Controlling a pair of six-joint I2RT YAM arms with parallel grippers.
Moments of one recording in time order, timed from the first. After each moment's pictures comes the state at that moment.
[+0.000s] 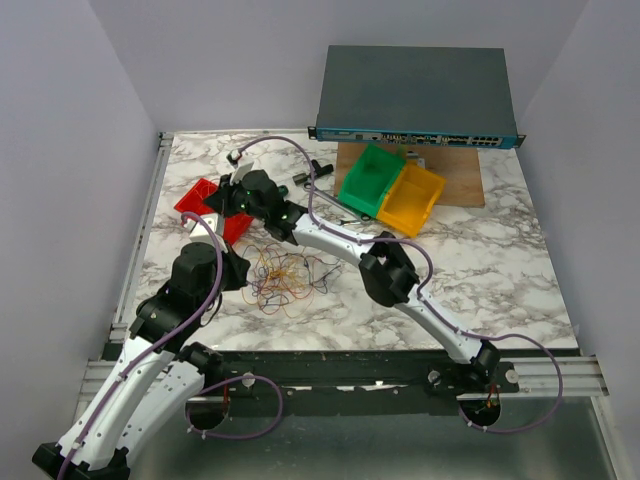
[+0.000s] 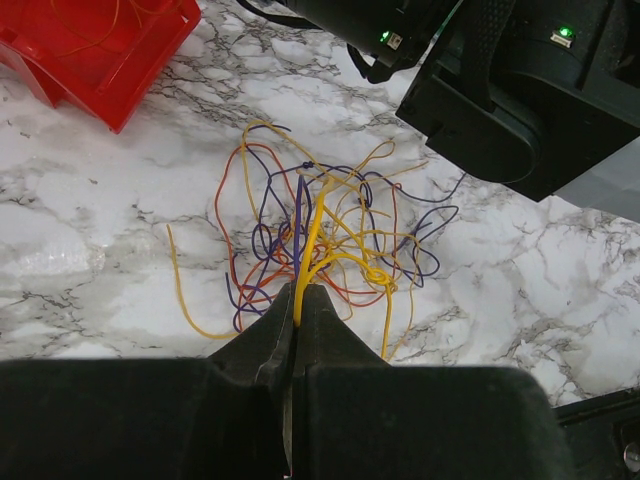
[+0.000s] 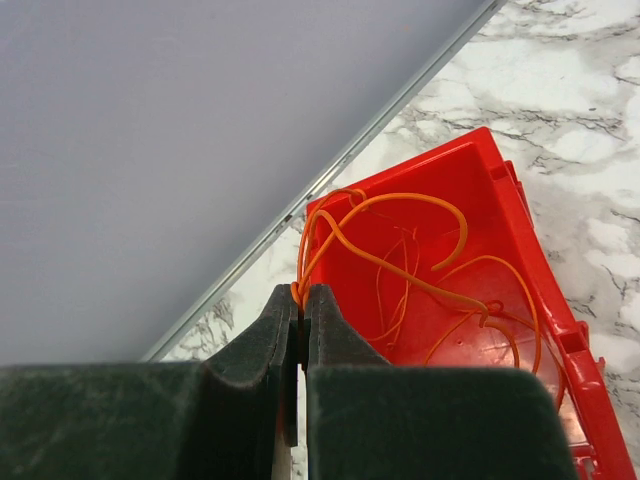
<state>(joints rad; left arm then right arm) -0.48 0.55 0.69 -0.63 -0.15 -0.51 0.97 2.67 2.40 0.18 -0.09 0.50</state>
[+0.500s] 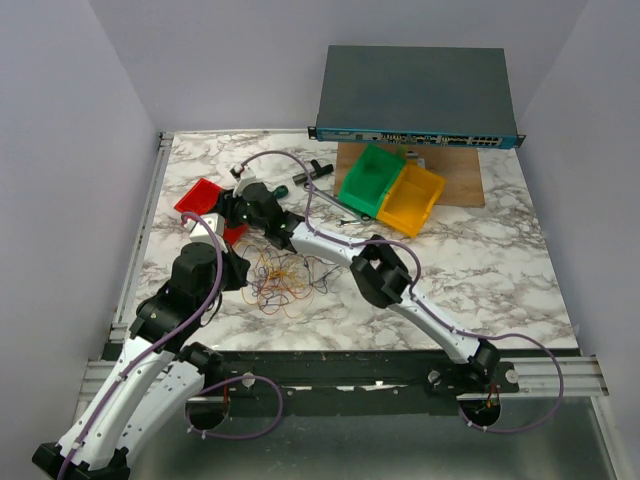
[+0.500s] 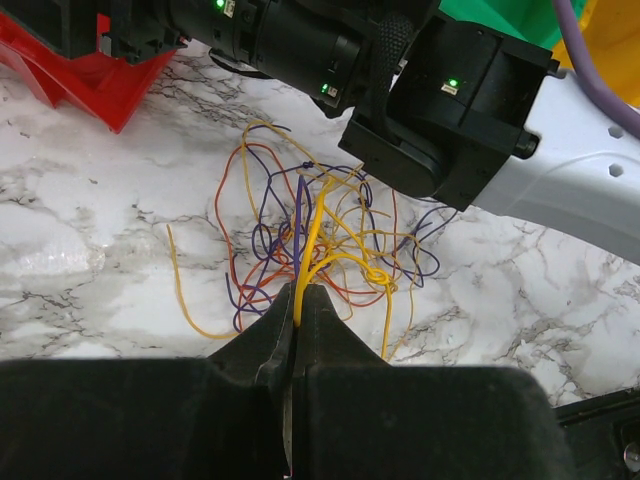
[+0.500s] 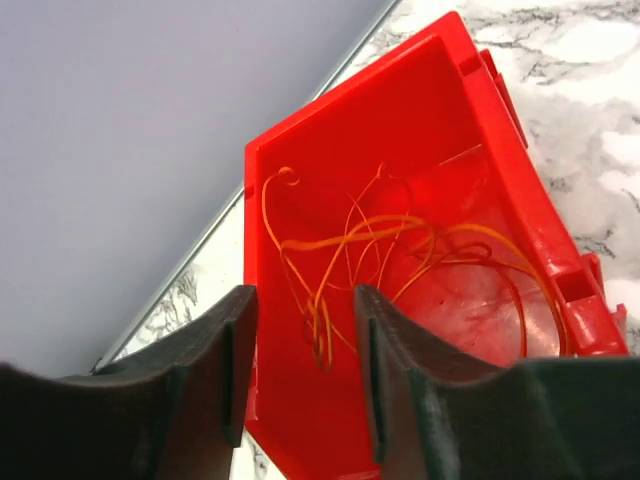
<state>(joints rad) -0.48 0.55 0.69 -0.63 -0.15 -0.51 0.96 2.78 2.41 0.21 -0.11 0.58</state>
